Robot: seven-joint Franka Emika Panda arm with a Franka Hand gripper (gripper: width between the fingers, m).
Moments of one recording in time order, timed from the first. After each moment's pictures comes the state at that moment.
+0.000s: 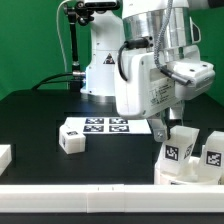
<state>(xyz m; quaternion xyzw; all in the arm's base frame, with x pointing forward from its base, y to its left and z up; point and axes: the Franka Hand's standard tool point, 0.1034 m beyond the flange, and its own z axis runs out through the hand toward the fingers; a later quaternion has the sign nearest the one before) 0.633 0.049 0.088 -0.44 0.89 0.04 0.10</state>
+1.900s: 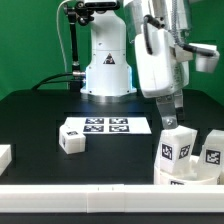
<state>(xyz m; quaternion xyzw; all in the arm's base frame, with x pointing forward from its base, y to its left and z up) 0.632 0.054 0.105 -0.66 0.74 -0.01 0.11</state>
